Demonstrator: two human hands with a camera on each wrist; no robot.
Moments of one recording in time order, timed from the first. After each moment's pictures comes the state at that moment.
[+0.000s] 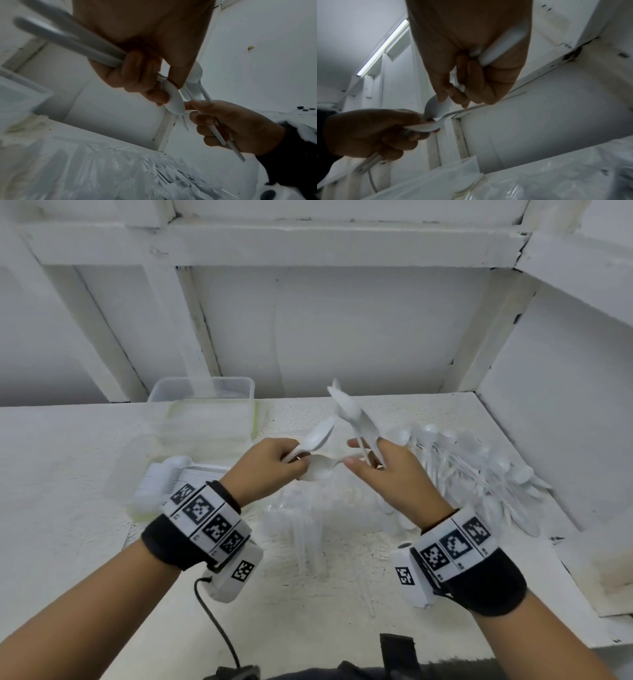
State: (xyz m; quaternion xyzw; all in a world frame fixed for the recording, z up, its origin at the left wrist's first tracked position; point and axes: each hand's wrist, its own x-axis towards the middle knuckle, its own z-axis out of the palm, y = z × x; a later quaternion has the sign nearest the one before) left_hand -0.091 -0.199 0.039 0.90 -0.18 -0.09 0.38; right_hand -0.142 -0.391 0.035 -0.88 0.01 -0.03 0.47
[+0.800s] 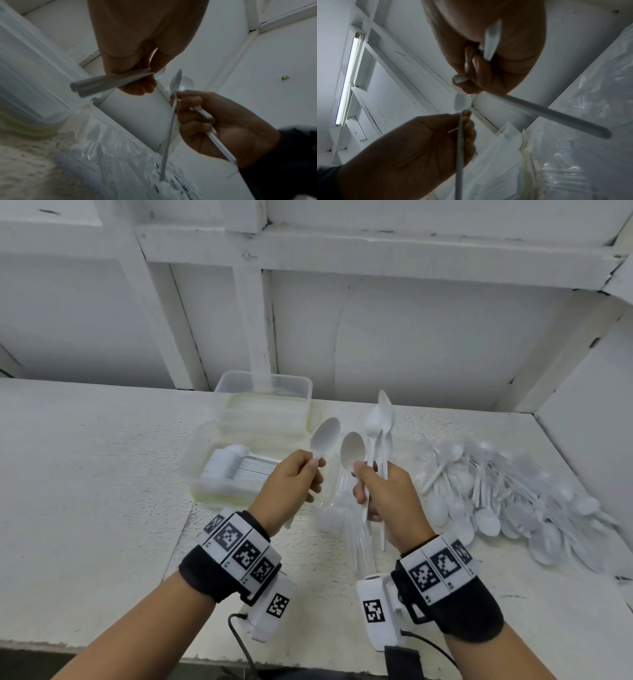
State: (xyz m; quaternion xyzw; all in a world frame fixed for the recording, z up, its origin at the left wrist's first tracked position) left_hand -0.122 -0.153 0.016 0.78 0.00 -0.07 0.63; right_hand -0.139 -0.299 0.022 -0.73 0.14 0.03 0.67
